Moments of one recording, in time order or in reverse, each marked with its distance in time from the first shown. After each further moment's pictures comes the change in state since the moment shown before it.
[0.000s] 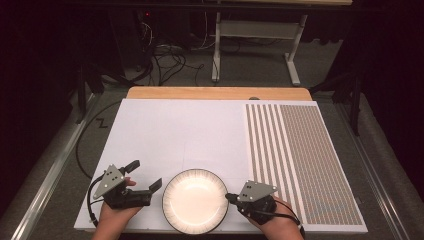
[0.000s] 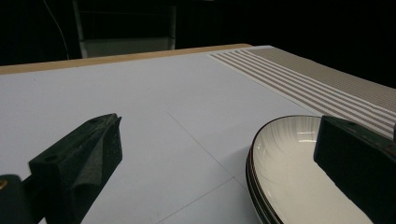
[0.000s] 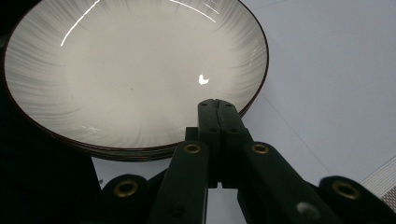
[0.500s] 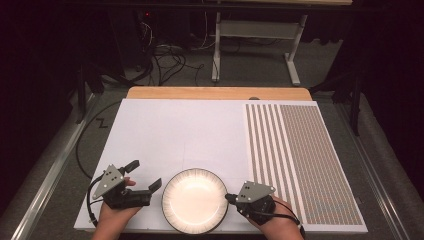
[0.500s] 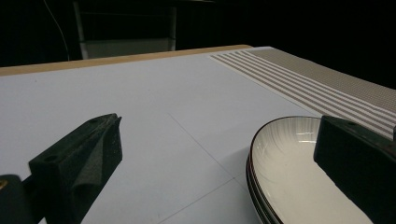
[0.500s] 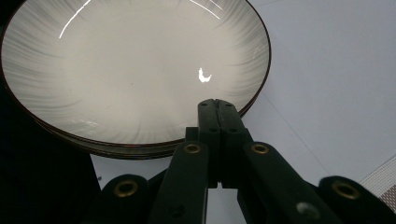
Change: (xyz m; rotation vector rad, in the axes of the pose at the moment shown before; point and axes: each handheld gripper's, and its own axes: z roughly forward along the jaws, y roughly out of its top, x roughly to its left) left arm 0.000 0.001 -0.001 -0.004 0.000 0.002; right arm 0.002 0.002 0.001 0.017 -0.004 -0.021
